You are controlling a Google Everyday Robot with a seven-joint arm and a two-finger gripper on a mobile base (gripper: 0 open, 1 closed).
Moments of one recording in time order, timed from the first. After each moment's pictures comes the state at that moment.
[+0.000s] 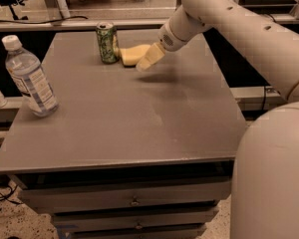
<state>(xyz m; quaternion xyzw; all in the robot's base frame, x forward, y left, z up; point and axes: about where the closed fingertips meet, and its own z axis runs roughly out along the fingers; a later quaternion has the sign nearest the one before) 0.758 -0.034 0.853 -0.44 0.83 0.10 0.33</state>
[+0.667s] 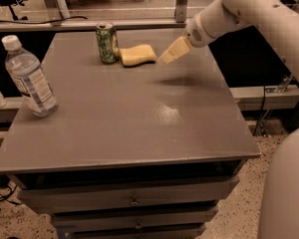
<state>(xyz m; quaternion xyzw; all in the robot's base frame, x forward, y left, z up) 0.746 -0.096 0.878 -0.42 0.82 0.13 0.36</state>
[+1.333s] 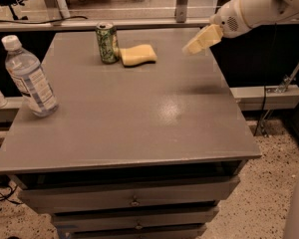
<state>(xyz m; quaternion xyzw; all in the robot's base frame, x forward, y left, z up) 0.713 -0.154 0.932 -0.44 0.78 0.18 0.40</state>
